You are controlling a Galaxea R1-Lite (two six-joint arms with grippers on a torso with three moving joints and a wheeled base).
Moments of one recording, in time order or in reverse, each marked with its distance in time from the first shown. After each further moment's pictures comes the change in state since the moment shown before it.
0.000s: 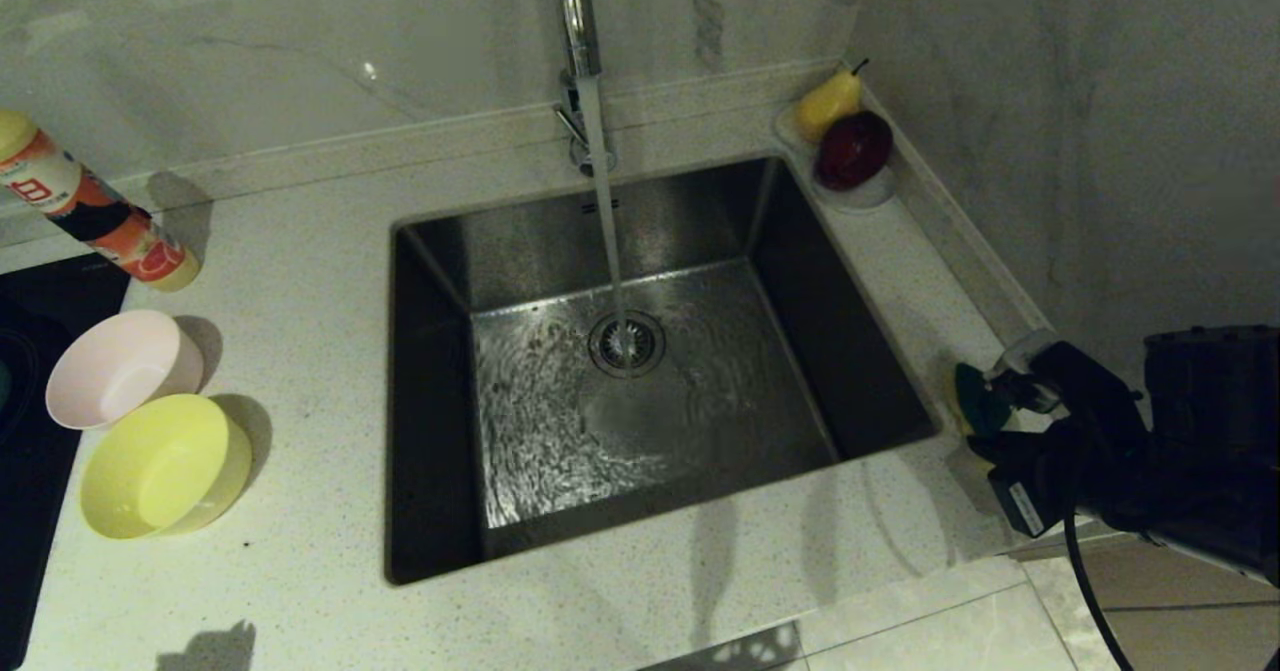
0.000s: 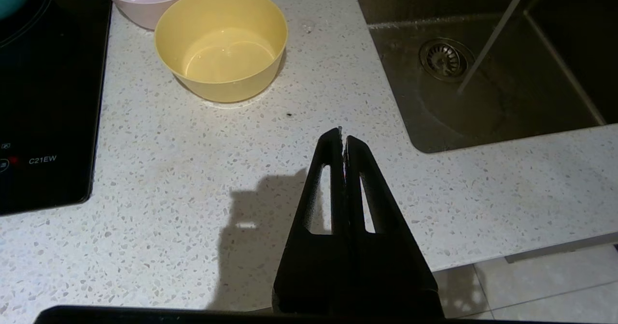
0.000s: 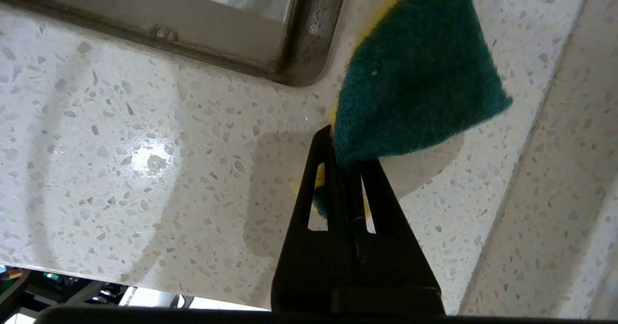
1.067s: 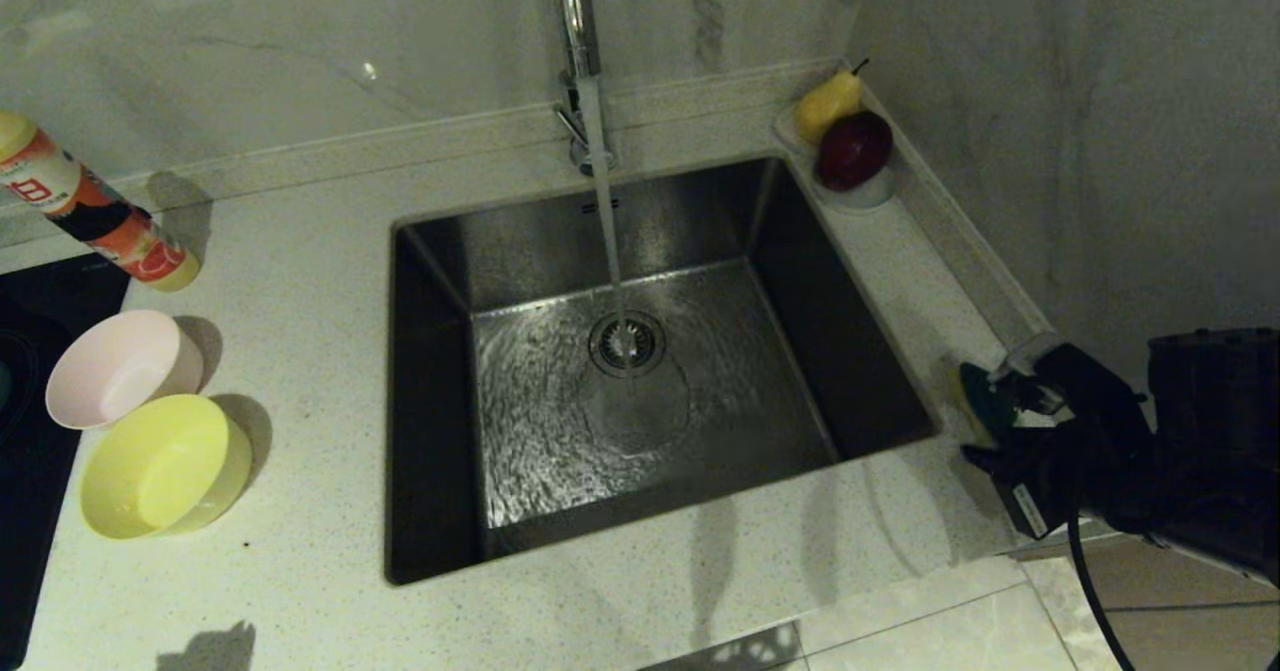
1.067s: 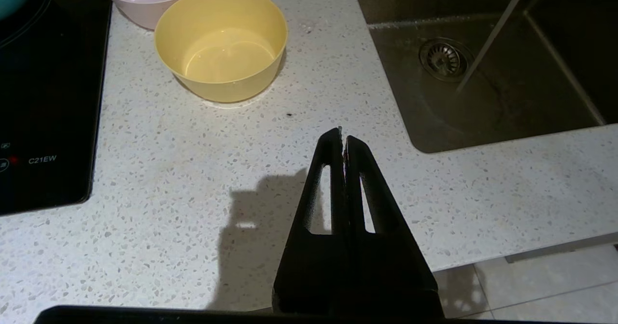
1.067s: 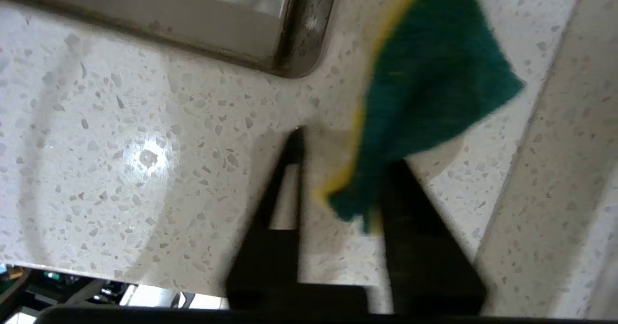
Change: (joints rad) left arm 0.000 0.000 0.000 0.000 0.000 0.000; right arm -0.010 -0.004 0.005 -0.001 0.000 0.005
